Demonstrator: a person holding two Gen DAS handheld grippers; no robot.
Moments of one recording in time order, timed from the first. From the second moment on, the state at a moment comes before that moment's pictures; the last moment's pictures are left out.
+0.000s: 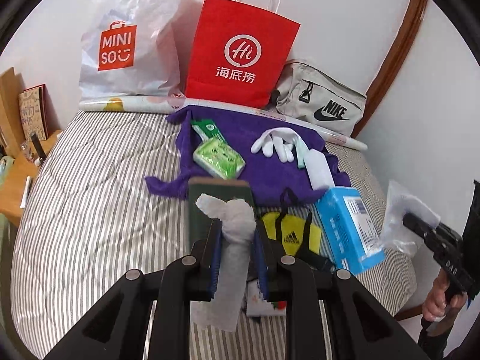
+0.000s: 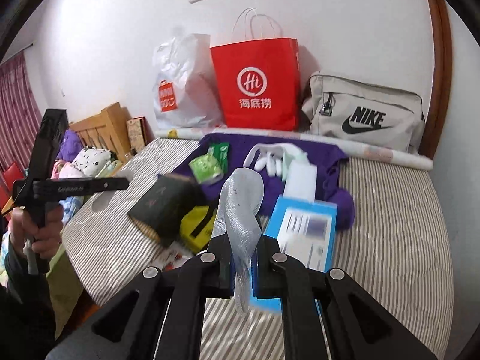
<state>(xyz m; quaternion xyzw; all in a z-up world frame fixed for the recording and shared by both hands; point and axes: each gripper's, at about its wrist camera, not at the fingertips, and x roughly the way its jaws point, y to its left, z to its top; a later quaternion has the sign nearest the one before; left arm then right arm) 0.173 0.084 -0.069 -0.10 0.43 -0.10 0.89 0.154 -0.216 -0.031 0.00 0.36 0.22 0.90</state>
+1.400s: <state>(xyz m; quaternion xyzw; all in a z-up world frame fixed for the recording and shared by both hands) 0.392 0.056 -0.122 -0.11 0.51 -0.12 0.85 0.362 -0.161 -0.115 -0.06 0.50 0.21 0.84</state>
